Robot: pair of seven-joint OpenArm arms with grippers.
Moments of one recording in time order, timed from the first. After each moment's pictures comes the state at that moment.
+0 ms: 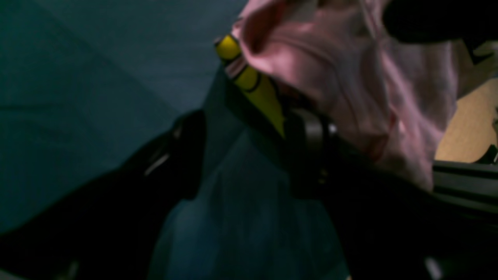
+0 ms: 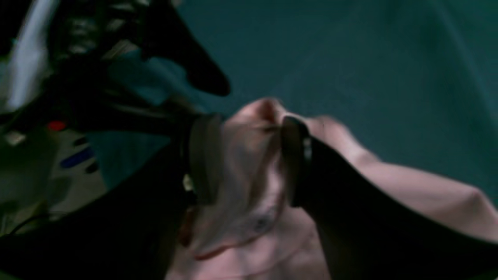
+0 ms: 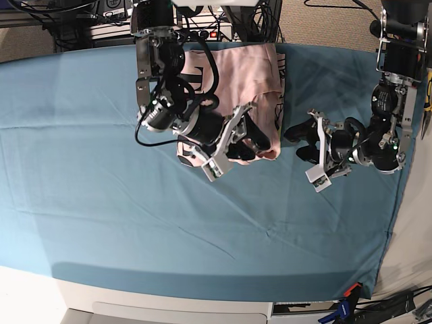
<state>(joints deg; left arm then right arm) -10.8 -27.8 9.4 89.0 -56.8 -43.3 69.8 -1.3 -5.9 -6.5 100.7 26.2 35.5 -55.5</state>
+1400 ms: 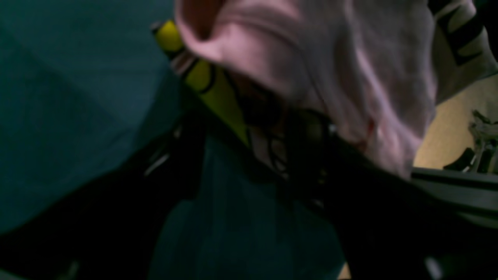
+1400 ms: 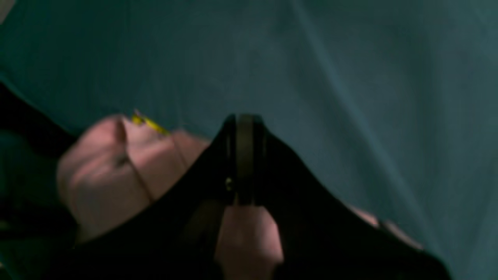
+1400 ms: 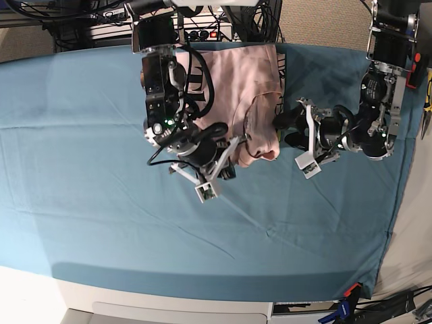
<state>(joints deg) -6.9 -24.7 9.5 89.0 -55.6 -43.3 68.2 5.1 -5.7 -9.0 95.0 7.0 22.6 -50.2</state>
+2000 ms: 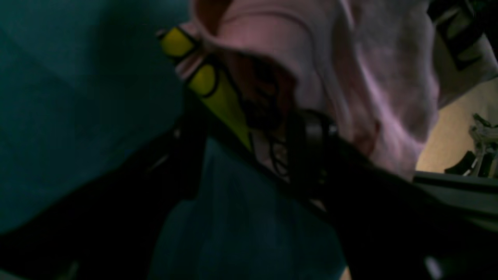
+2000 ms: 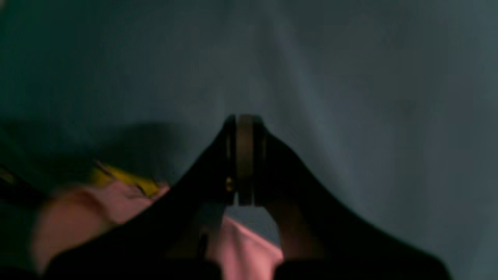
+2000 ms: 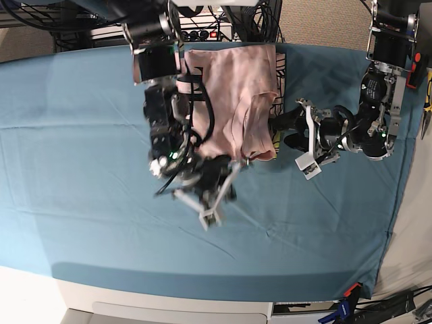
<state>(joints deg) -6.9 -24.7 9.5 89.0 -55.3 -43.3 67.4 16.3 -5.9 -9.0 86.0 6.9 22.2 -53.5</state>
